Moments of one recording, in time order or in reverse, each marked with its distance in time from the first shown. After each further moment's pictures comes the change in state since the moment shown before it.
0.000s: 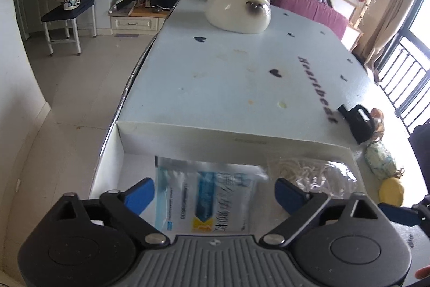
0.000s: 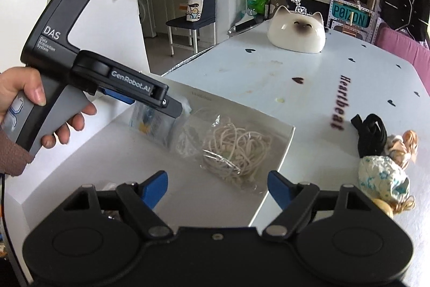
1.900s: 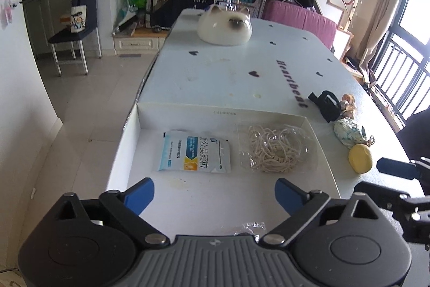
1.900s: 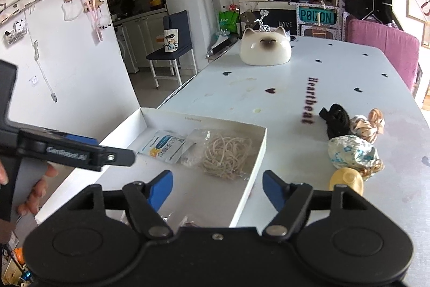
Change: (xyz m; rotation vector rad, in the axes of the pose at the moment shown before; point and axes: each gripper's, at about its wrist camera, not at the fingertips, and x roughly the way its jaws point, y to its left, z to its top) left arm -0.097 -0.031 -0.060 0.065 -0.086 0.050; right arm -0.072 -0.007 -0.016 0.179 -0.115 -0.043
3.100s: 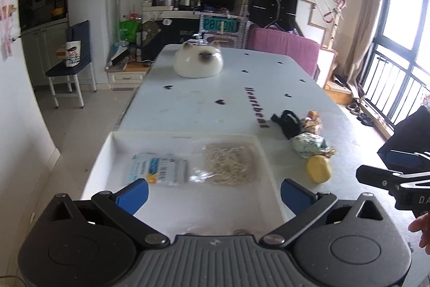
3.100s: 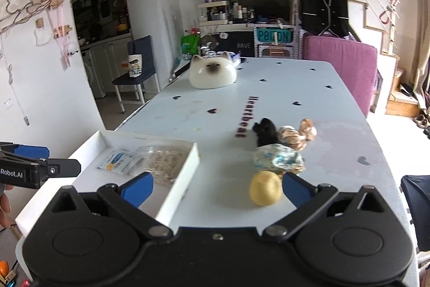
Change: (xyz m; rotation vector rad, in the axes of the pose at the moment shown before) left arm -0.048 -0.077 -0.015 0.062 -0.144 -0.015; right arm -0.069 -0.062 -0.017 0.057 -0.109 -0.154
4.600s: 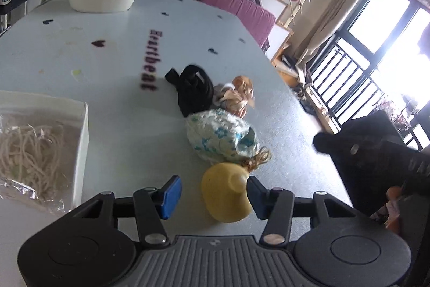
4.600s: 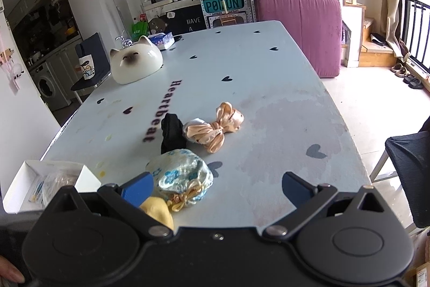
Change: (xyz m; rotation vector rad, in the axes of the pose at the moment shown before) left arm 0.201 -0.122 0.005 -0.149 0.186 -0.320; right arm 0.099 -0.149 0.025 0.195 0.122 -0.087
